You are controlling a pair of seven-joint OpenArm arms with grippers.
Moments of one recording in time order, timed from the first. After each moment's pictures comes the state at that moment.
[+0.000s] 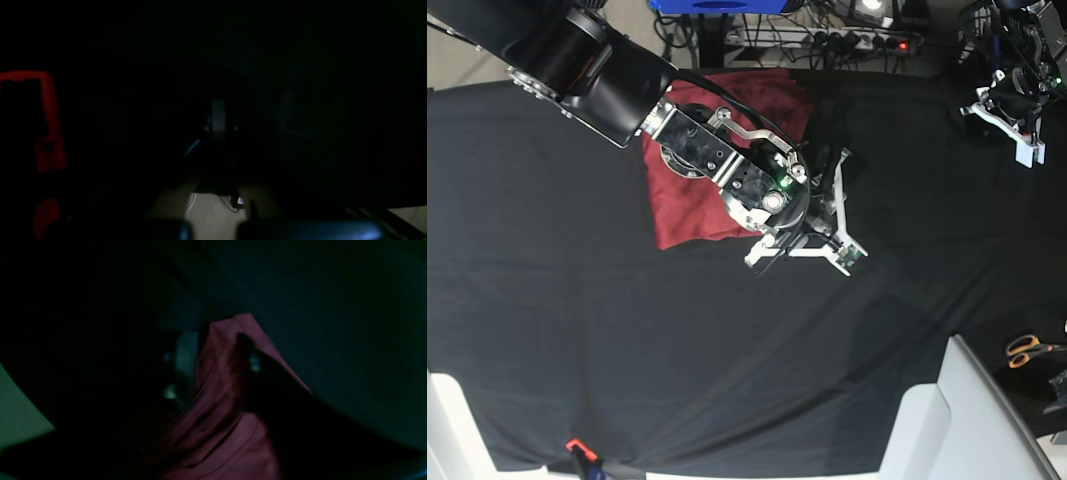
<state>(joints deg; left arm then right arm) 16.7 -20.1 -38.9 65.6 -24.6 -34.6 39.5 17.4 -4.9 -54.9 70.0 9.7 -2.7 -47.8</state>
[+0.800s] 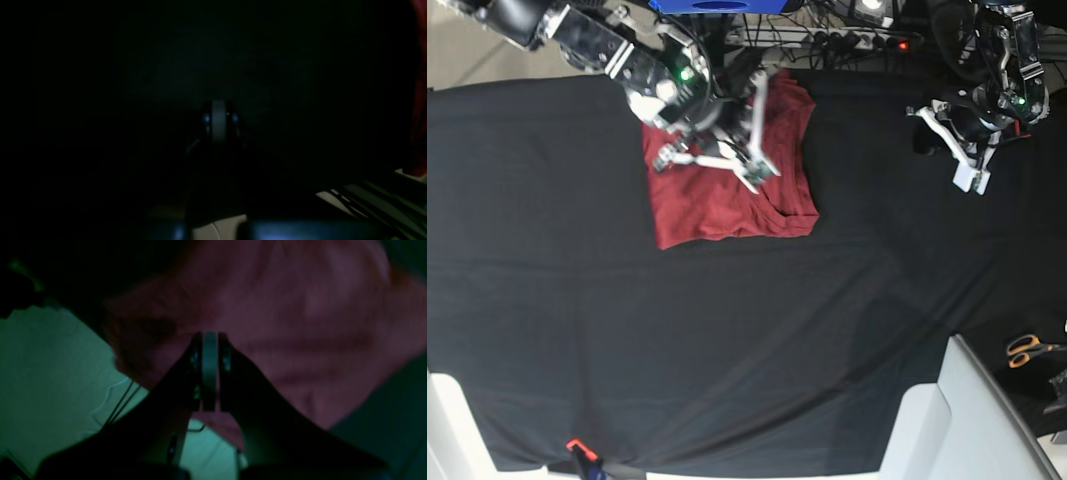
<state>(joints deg) 18.2 -19.3 -22.0 78.5 -24.1 -34.6 40.6 -2.6 13.2 -54.4 98.6 9.0 -14.0 -56.1</state>
